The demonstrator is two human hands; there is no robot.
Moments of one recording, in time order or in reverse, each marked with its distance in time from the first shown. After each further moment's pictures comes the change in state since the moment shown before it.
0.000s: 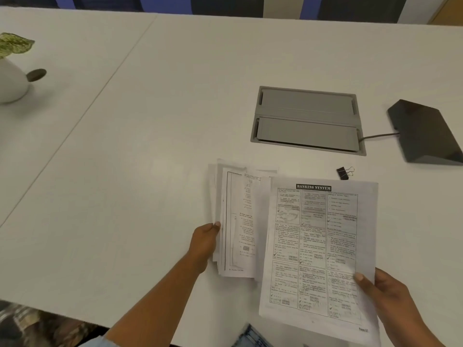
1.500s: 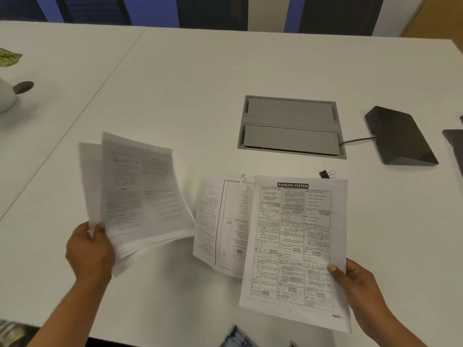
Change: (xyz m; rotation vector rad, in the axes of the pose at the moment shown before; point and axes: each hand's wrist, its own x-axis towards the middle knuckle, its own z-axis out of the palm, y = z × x) left_hand -0.055 0.037 -0.150 0.223 0.840 0.344; right_hand 0.005 -0.001 0.014 0.088 -0.045 -0.003
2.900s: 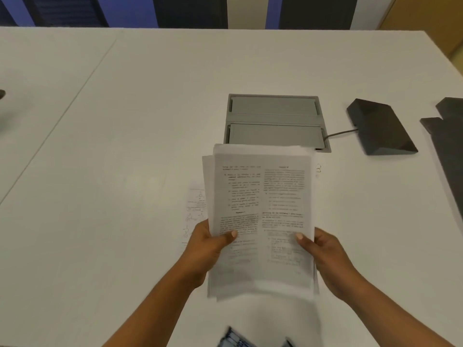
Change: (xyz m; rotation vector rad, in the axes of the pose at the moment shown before) left_hand -0.139 0.101 0.076 -0.482 -1.153 -0.091; right_hand 0.002 -0.058 0.040 0.064 -0.239 -0.035
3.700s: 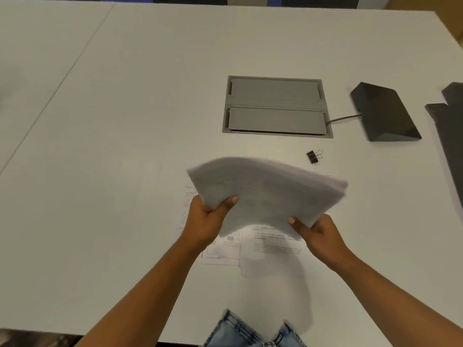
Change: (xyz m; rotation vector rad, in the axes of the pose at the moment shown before) left_hand 0.022 0.003 0.003 0.076 0.112 0.330; right_hand 0.018 0.007 0.005 -0.335 0.093 -0.175
